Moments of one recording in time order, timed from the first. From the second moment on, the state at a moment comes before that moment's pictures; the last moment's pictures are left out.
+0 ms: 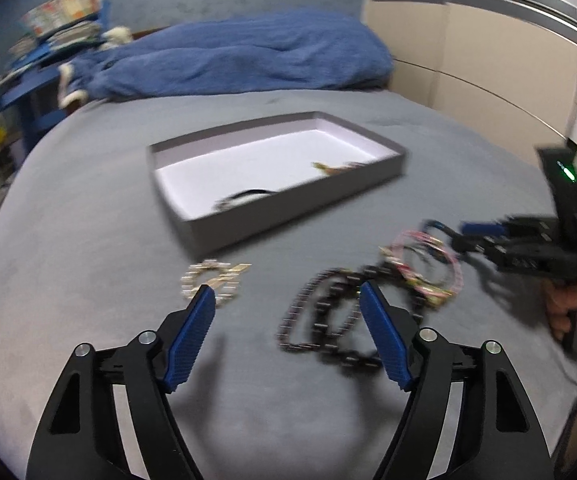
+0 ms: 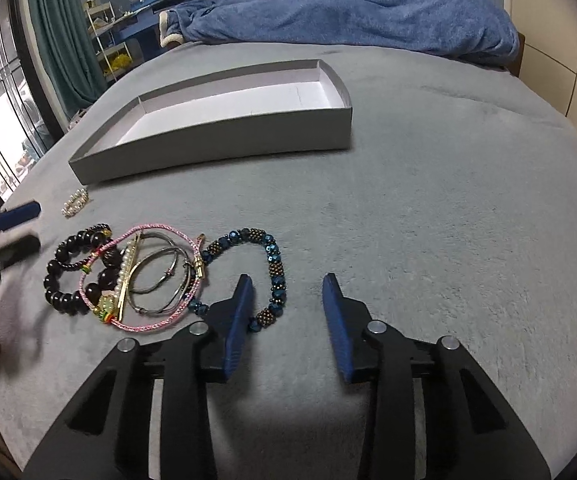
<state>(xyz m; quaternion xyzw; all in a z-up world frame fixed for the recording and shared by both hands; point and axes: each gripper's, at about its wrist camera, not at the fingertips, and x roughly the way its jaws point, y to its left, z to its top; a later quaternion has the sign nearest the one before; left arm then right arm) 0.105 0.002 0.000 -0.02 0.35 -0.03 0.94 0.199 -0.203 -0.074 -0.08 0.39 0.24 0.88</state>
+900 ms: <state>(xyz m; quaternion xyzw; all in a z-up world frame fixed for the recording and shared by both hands) 0.134 0.038 -0.014 -0.05 0.39 0.00 0.92 0.193 -0.218 -0.069 -0.03 0.36 0.26 0.90</state>
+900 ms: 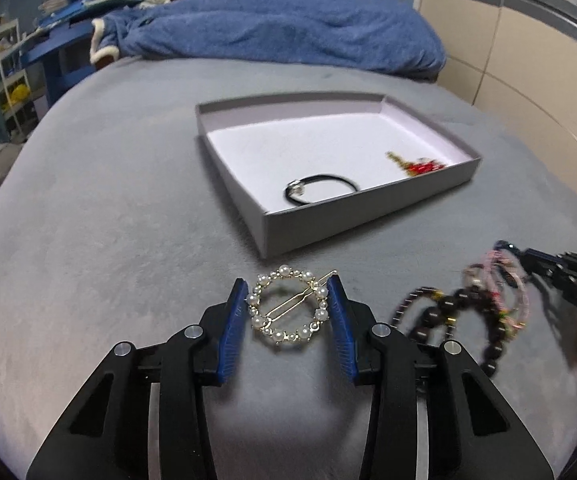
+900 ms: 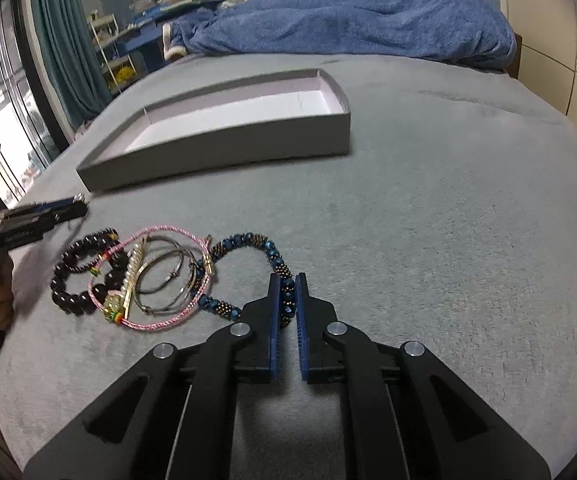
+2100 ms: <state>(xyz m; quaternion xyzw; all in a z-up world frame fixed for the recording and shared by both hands) 0.171 0.015 0.051 -0.04 0.31 -0.02 0.95 0.219 -0.210 0.041 0.04 0.25 0.33 0.91</state>
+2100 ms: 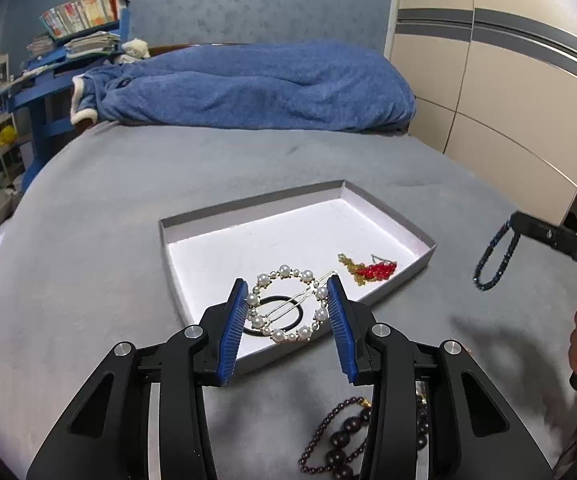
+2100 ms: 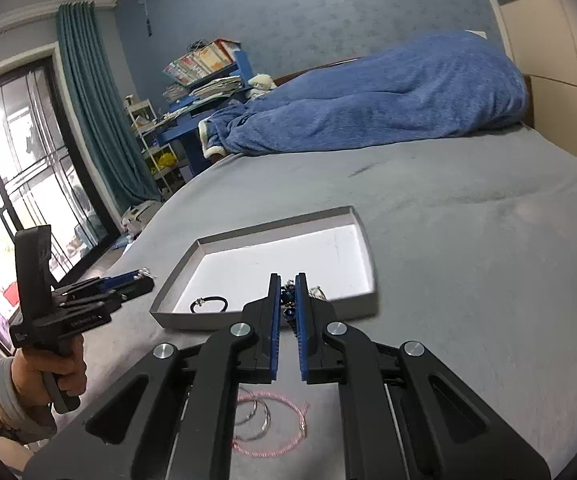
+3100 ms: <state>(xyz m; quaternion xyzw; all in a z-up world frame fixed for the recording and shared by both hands) 0.232 0.030 -0.009 -0.04 0.39 0.00 0.92 0.294 -0.080 -0.026 -0.05 0.36 0.33 0.87</state>
